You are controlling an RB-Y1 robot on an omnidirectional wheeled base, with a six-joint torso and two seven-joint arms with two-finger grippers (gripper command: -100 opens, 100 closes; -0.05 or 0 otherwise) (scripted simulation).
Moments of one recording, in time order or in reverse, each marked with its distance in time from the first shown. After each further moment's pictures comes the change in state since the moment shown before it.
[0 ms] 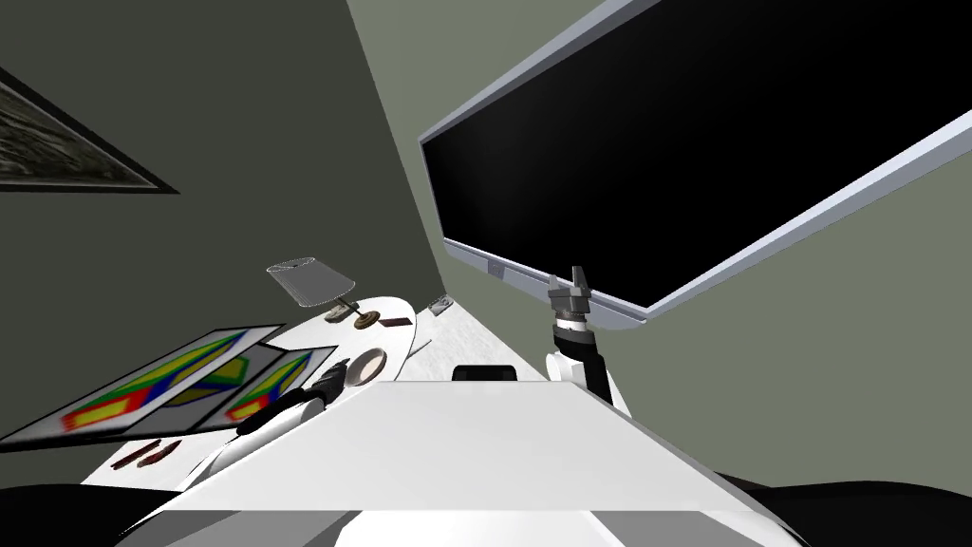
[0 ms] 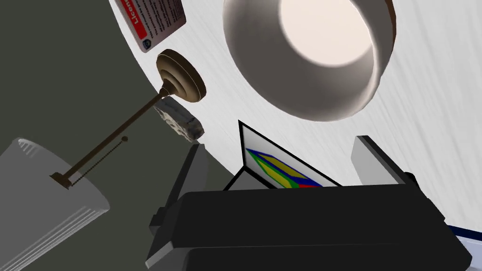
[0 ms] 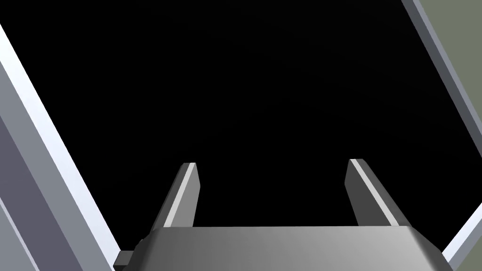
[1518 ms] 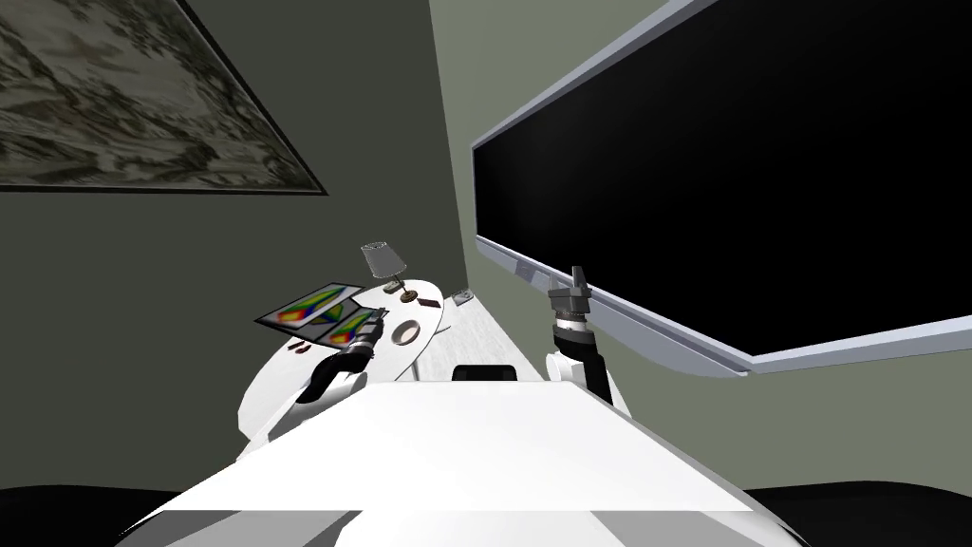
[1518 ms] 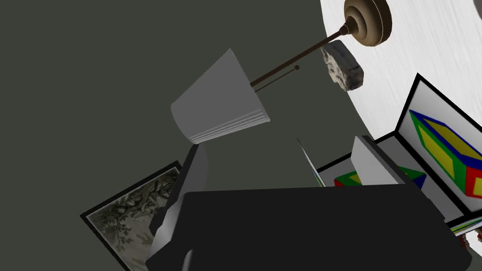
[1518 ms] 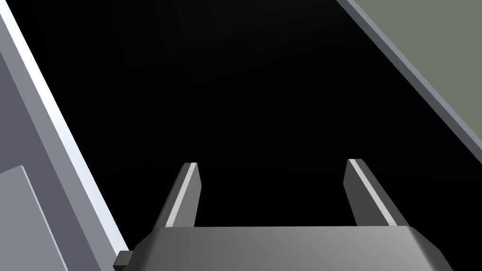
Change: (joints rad) left arm -0.012 -0.071 -0.183 -0.337 -0.231 -0.445 0.059; right arm 0.000 0.000 0.000 0.000 0.000 0.000 0.000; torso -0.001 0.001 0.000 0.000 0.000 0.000
